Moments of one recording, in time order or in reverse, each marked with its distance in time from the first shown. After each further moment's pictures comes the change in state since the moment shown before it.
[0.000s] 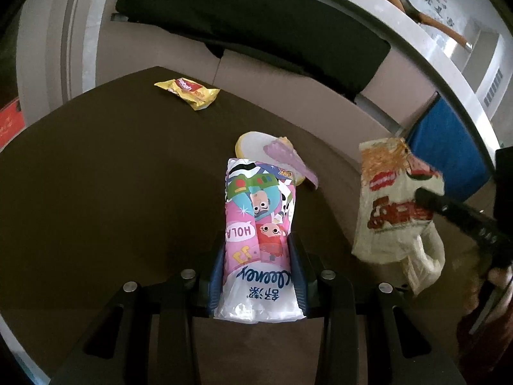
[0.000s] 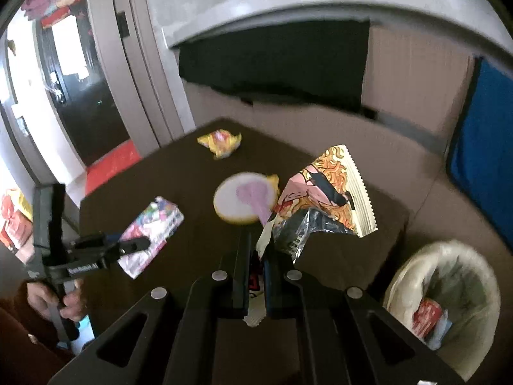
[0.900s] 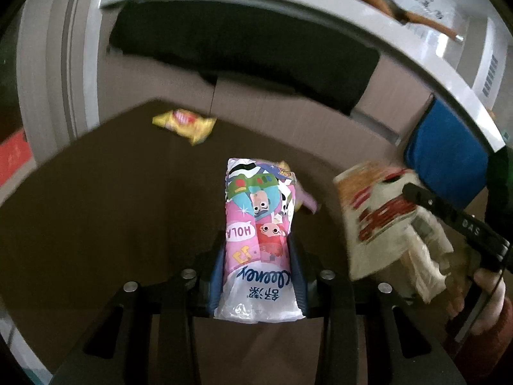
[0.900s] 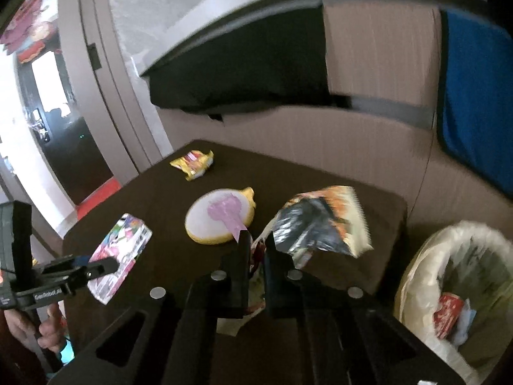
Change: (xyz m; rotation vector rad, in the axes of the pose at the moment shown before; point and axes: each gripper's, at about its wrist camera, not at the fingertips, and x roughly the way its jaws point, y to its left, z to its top) left arm -0.015 -0.023 0.017 0.085 -0.105 0.057; right arm 0.009 -0.026 -0.003 0.118 -0.165 -0.030
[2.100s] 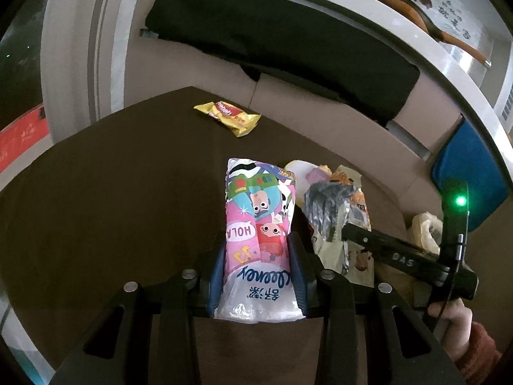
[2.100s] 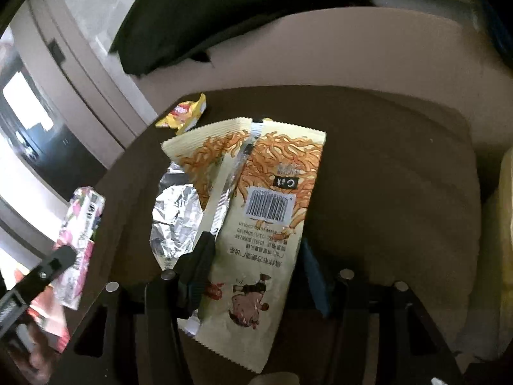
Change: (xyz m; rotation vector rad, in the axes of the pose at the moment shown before) left arm 0.009 0.062 -0.009 -0.106 0.022 0.052; right arm 0.127 0.040 -0.037 0.144 0.231 -0.037
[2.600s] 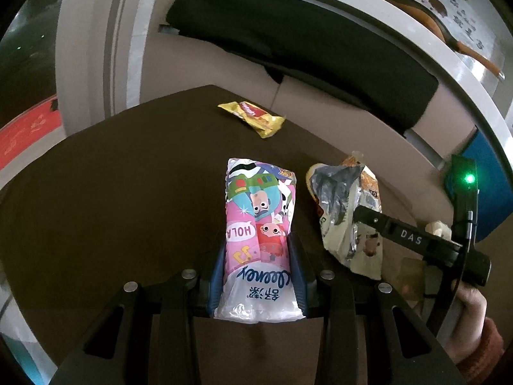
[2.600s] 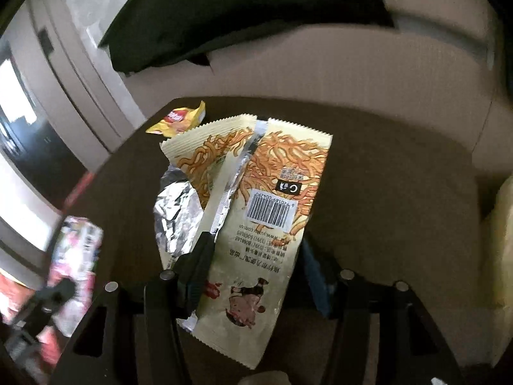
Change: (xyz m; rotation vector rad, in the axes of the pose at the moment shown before) left arm 0.000 0.026 0.000 -0.047 -0.010 0.039; right arm 0.011 0.027 0.022 -0.031 -0.020 -0.092
